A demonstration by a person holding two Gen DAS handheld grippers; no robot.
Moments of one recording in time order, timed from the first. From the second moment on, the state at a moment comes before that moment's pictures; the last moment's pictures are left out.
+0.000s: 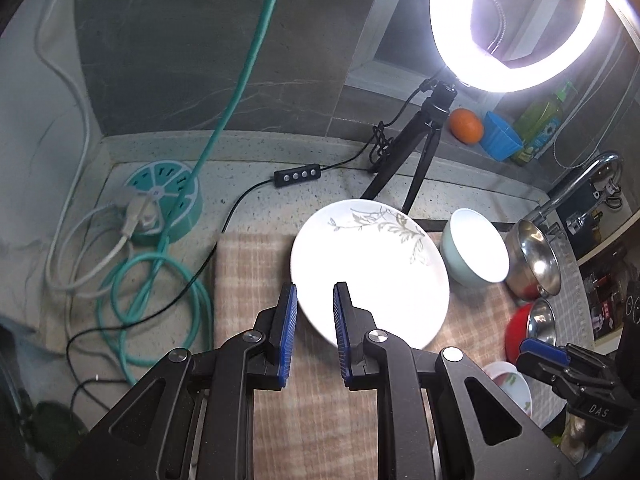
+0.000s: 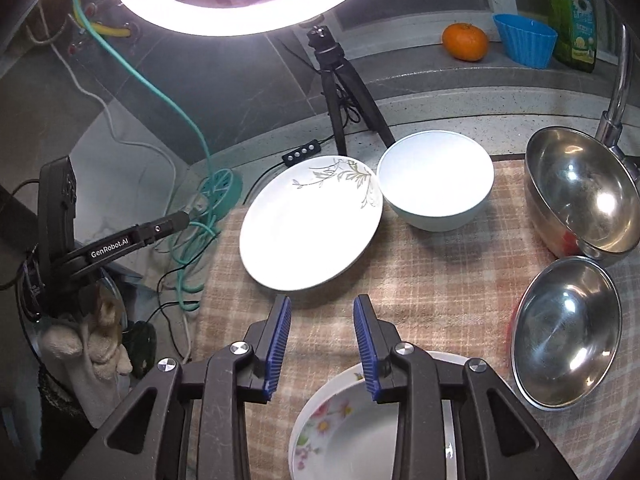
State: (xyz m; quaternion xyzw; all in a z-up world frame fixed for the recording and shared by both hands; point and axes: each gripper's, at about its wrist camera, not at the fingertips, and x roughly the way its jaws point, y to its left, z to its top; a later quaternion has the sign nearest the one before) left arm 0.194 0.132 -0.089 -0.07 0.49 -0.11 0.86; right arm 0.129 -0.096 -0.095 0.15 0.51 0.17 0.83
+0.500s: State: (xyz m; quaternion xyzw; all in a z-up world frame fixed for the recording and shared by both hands) left arm 0.264 0.120 -0.129 -0.02 0.51 -0.15 0.85; right arm 0.181 -0.088 -0.144 0.23 0.55 0.11 0.80
